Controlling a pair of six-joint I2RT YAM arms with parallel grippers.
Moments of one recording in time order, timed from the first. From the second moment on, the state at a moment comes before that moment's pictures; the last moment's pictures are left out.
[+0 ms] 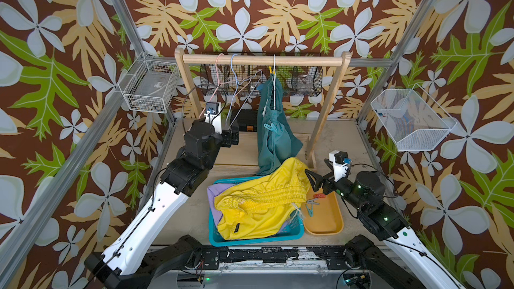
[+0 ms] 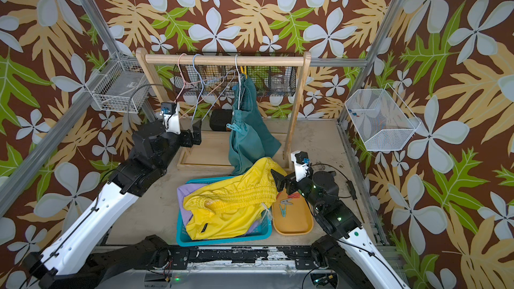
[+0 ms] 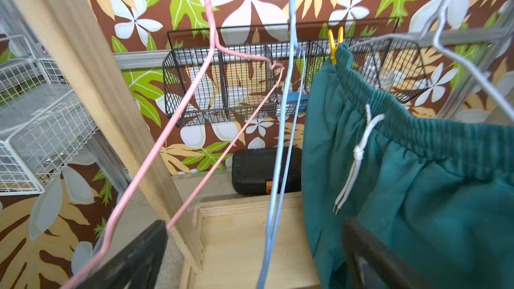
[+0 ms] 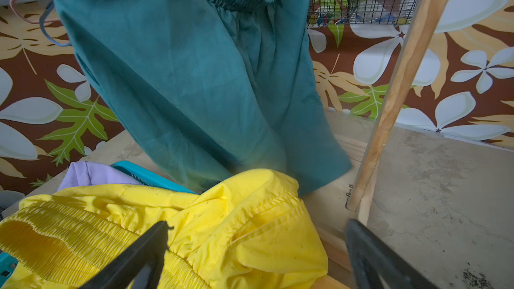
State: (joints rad) left arm -0.53 1.04 1.24 -0.33 -0.40 -0.06; right arm 0.48 0.60 0.64 -0.23 -0.09 0.11
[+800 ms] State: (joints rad) left arm -0.53 0.71 1.04 -0.19 -0.19 -0.09; right arm 0.48 0.65 0.63 -0.17 -0.06 0.17
